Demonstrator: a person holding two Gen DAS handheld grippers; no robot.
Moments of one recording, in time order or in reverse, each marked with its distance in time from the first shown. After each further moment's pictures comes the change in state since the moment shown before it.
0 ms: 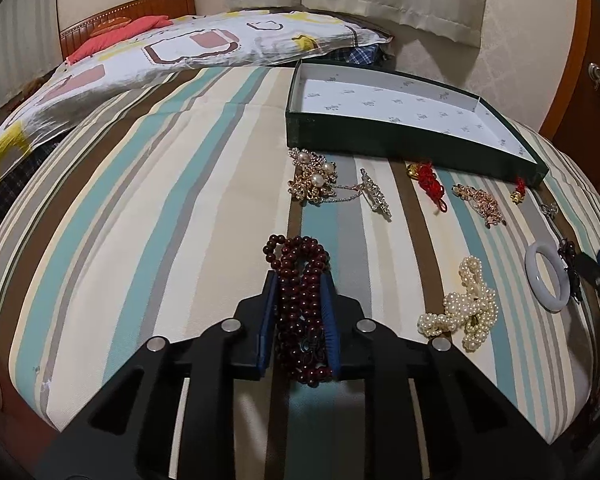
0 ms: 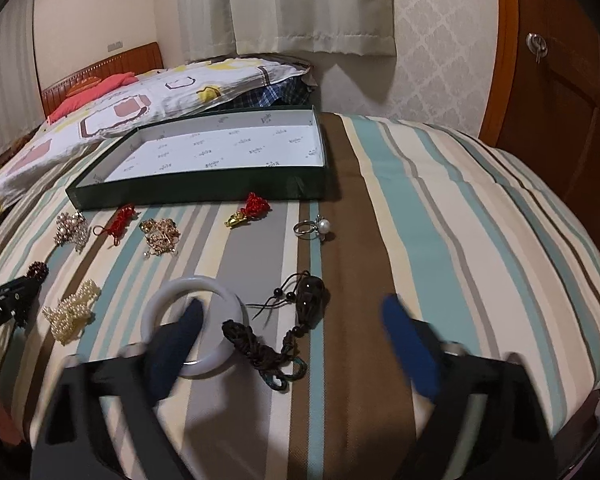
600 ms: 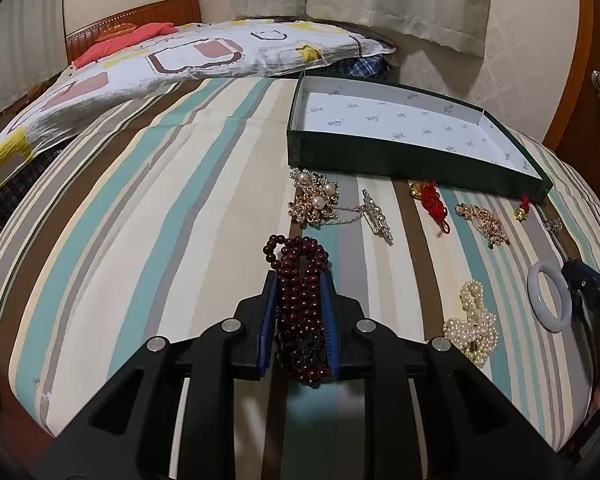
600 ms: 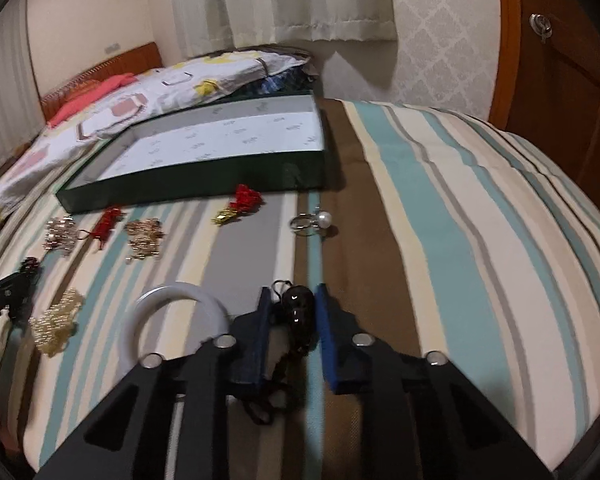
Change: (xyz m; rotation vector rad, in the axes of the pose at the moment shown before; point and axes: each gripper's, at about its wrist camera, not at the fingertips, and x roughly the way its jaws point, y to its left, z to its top) left arm 0.003 -0.003 0.008 -0.018 -0.038 0.012; right arm 0.022 -0.007 -0.003 0.026 0.022 0.044
